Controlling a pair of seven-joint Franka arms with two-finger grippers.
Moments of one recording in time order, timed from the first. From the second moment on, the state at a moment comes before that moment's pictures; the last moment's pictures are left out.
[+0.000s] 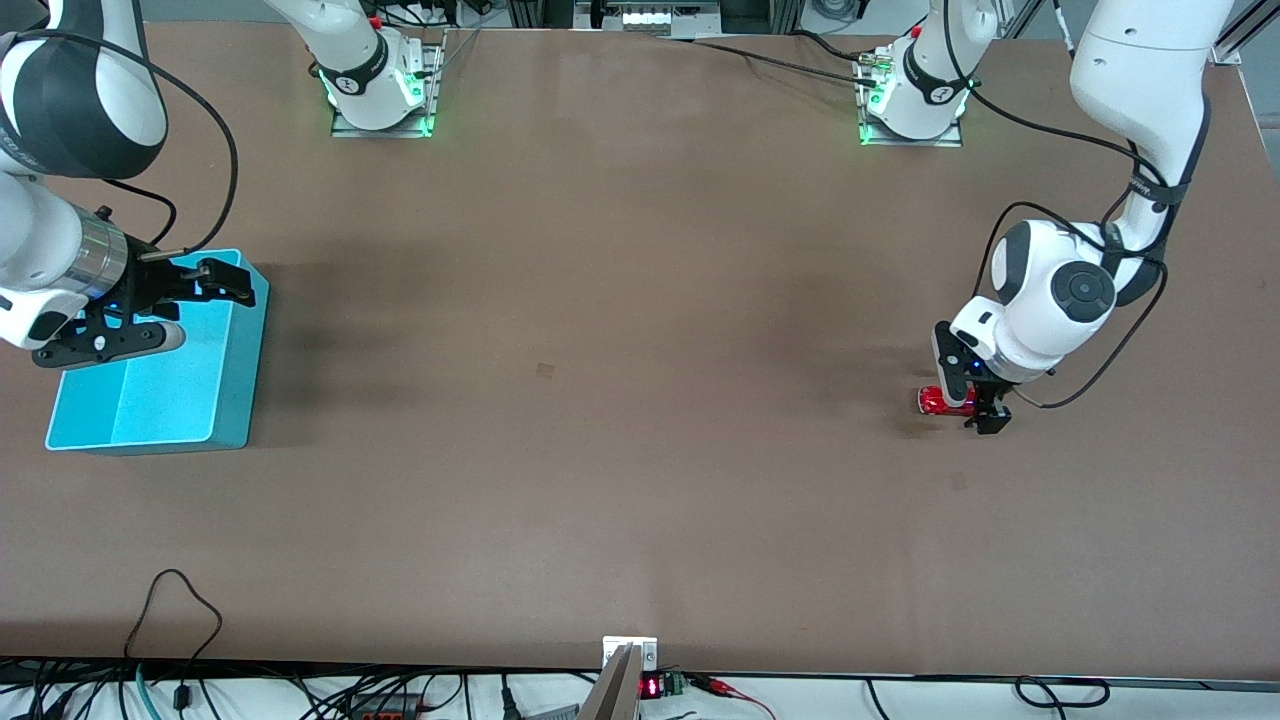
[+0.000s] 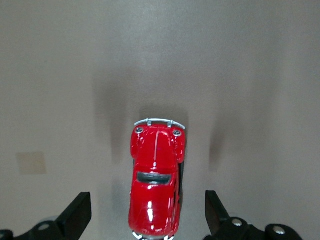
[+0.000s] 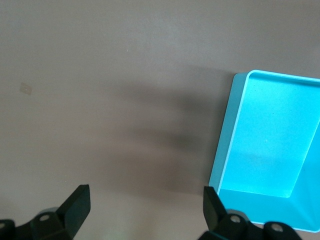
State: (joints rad) left arm 0.01 0.45 -0.01 -2.15 0.12 2.69 1.40; right arm 0.02 0.18 0.01 -1.64 0.01 1.67 -0.17
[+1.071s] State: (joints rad) left arm 0.02 0.47 -0.01 -2.15 0.12 2.70 1.40; right arm 0.02 0.18 0.00 -1.64 0.04 1.64 -0.16
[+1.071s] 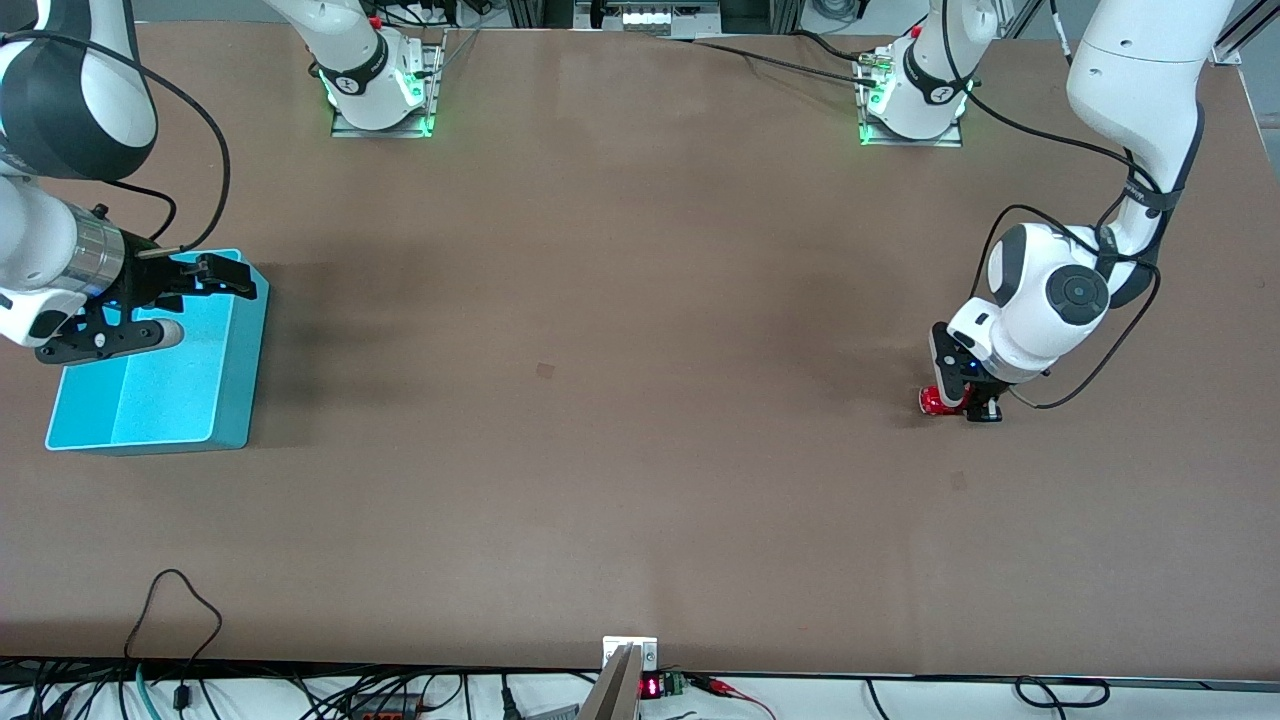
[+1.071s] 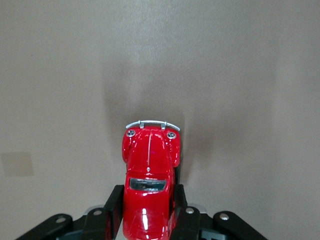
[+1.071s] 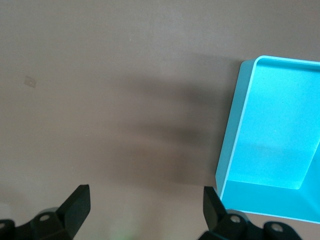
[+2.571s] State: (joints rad) left arm 0.27 0.49 -0.04 -2.04 0.12 2.64 1.68; right arm 0.02 0.19 0.00 -1.64 0.06 1.63 -0.16
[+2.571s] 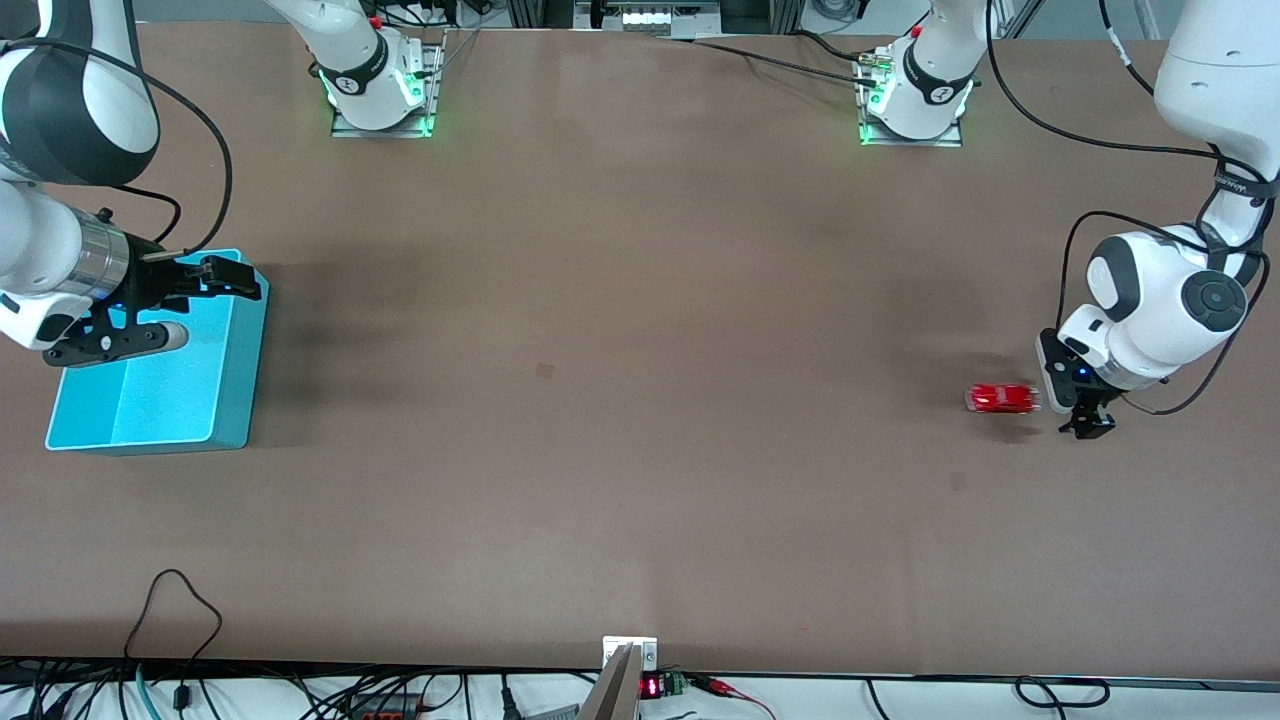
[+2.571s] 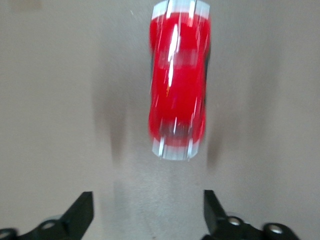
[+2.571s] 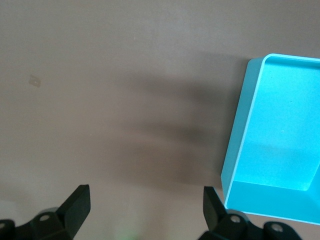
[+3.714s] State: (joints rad) left arm 0.27 0.25 -0.18 -1.68 0.12 1.76 1.32; right arm 0.02 0.19 0.00 -1.64 0.06 1.63 -0.17
